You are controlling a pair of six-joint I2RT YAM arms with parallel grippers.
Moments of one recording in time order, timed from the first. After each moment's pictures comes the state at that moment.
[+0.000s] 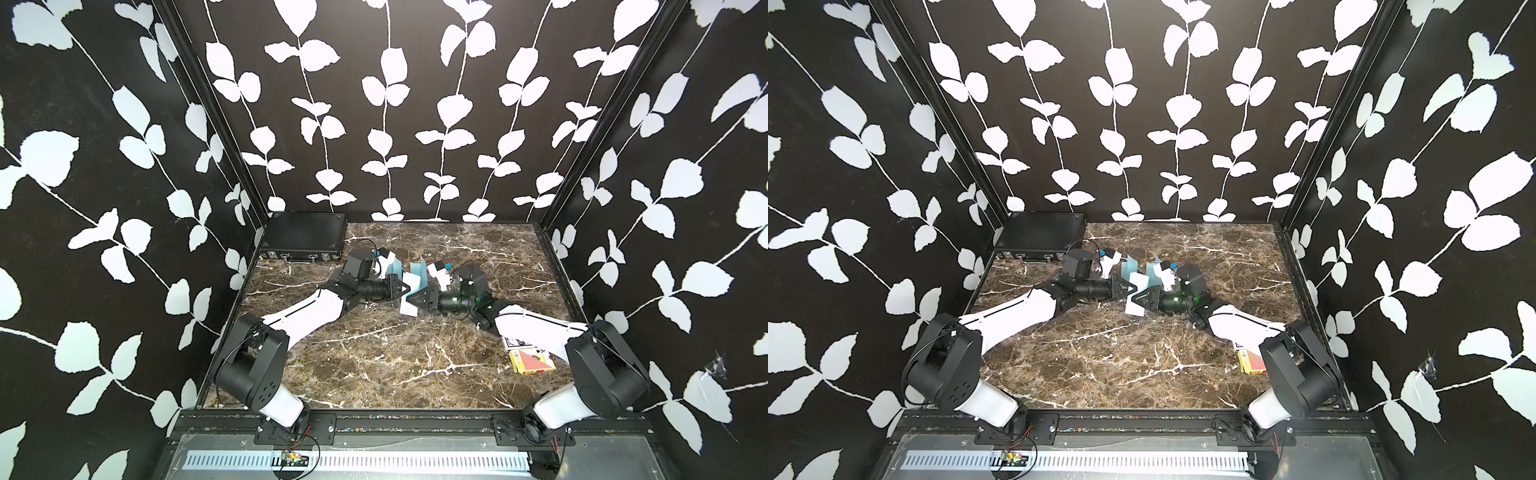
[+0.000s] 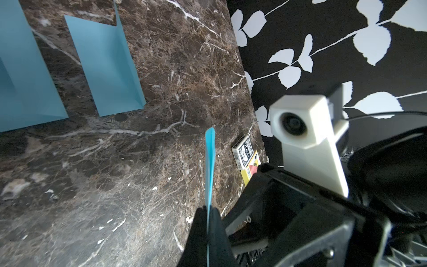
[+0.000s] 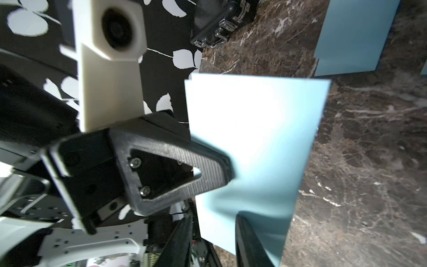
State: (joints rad) left arm -0.53 1.56 0.96 0.00 0.67 -0.66; right arm 0.55 1.51 0.78 0.29 -0.79 0.93
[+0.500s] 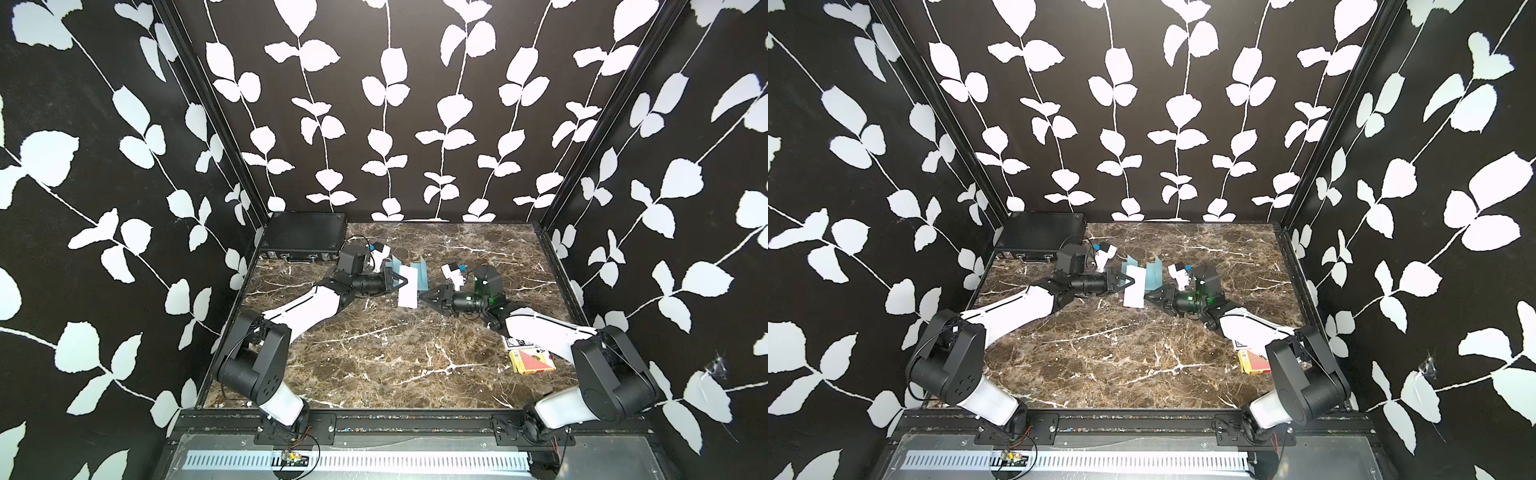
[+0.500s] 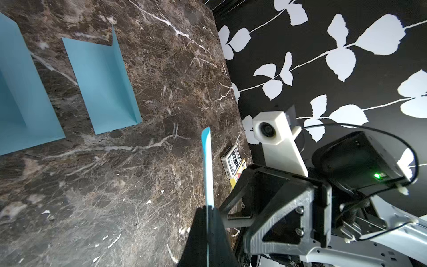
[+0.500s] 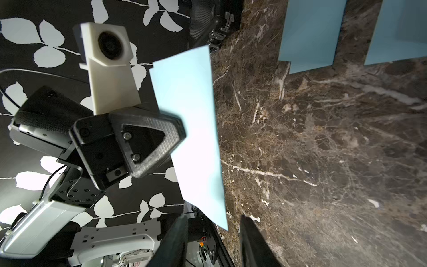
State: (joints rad) left arm -0.48 1.57 0.96 0.08 0.74 -0.70; right arm 0.46 1.47 0.70 0.31 -0.86 0.97
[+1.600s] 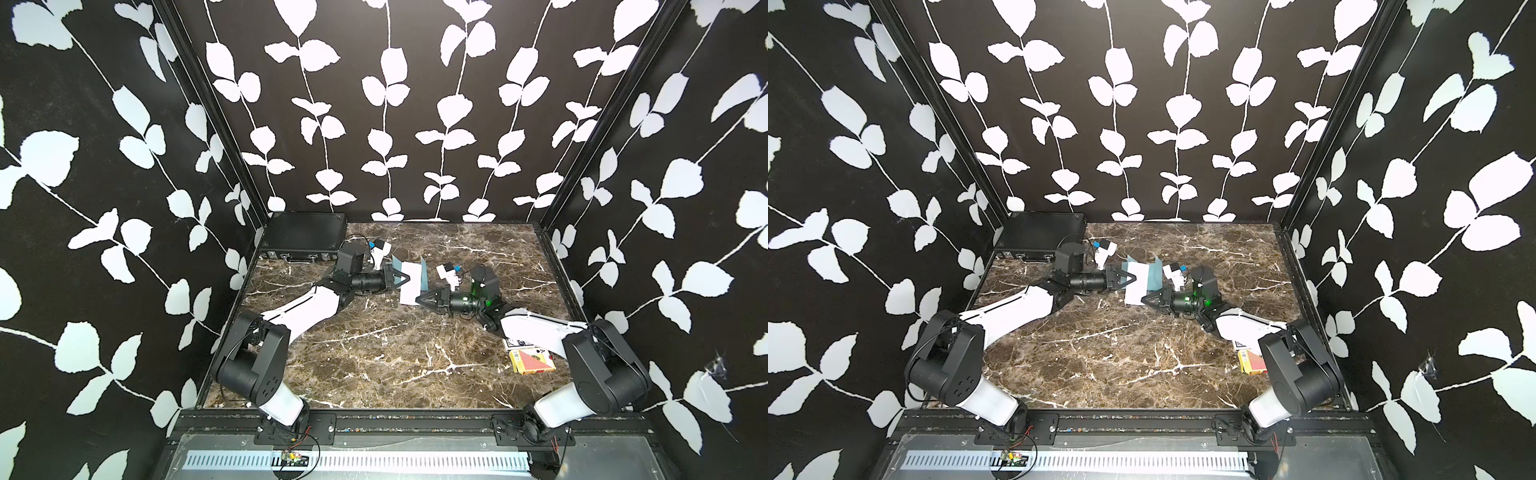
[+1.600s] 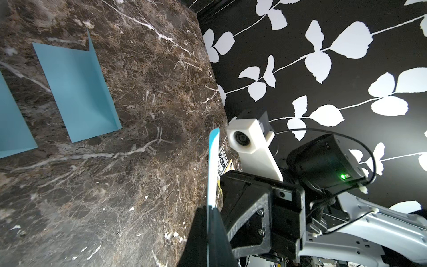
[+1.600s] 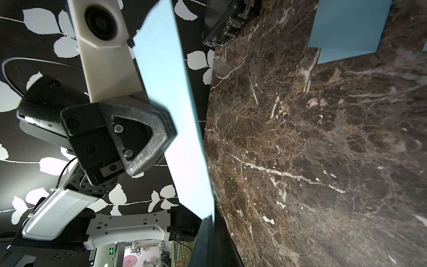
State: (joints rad) left arm -0.48 1.57 0.97 0.14 0.78 -0.74; right arm 0.47 1.51 0.70 0.40 -0.92 1.00
